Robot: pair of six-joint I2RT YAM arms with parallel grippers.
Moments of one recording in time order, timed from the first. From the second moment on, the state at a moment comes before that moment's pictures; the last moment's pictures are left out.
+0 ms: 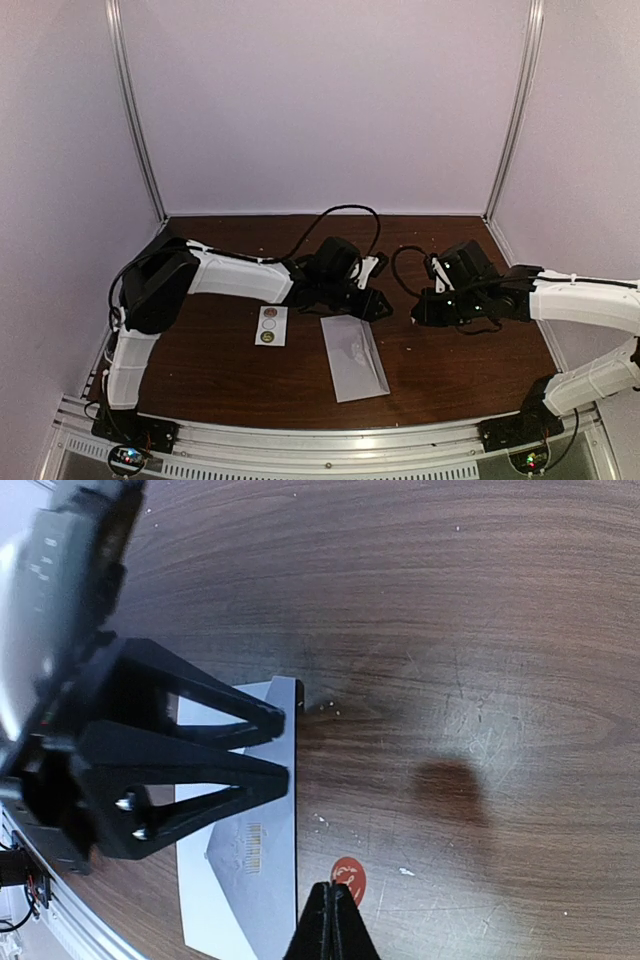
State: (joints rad) left arm -0.99 2.20 1.55 0.02 0.35 -0.43; right arm 0.74 1.21 0.75 -0.38 0.01 0.70
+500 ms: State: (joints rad) left arm -1.00 2.19 1.39 0.04 0.29 -0.43; right arm 0.74 1.19 0.74 -0.39 0.01 0.72
